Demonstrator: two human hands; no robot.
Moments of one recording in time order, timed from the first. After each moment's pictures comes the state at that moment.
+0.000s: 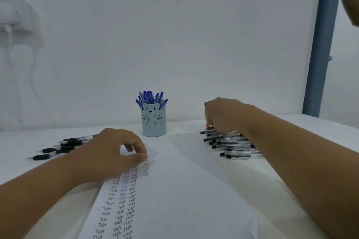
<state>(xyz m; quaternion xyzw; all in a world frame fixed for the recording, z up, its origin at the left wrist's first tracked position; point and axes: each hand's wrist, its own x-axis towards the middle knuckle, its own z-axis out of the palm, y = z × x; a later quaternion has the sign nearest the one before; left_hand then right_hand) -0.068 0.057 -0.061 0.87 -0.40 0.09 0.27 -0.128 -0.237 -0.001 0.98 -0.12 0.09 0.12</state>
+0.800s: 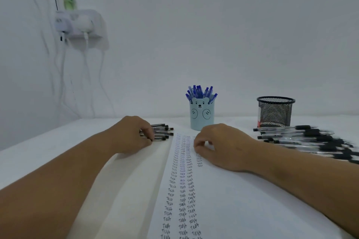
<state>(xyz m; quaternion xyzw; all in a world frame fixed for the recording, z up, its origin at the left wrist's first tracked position) -0.013 0.123 -0.056 0.94 -0.27 0.12 0.18 -0.108 -0.138 -0.074 0.97 0.17 0.17 -0.07</state>
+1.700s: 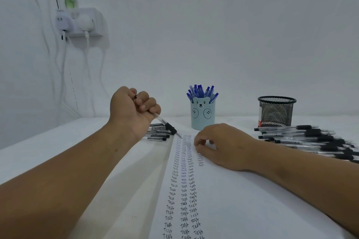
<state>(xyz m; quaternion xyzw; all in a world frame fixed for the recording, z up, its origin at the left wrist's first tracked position) -0.053 0.080 -0.017 0.36 -0.13 0.01 0.93 -0.105 -0.141 -0.077 0.97 0.18 0.17 -0.09</state>
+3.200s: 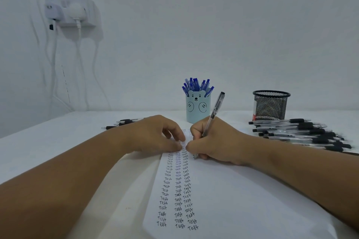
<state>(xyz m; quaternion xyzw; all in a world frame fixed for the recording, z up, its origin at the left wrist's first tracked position) -0.049 0.076 -0.058 0.90 -0.35 -0.04 0.27 -0.130 -0.112 -0.069 0.87 0.13 0.07 -0.48</state>
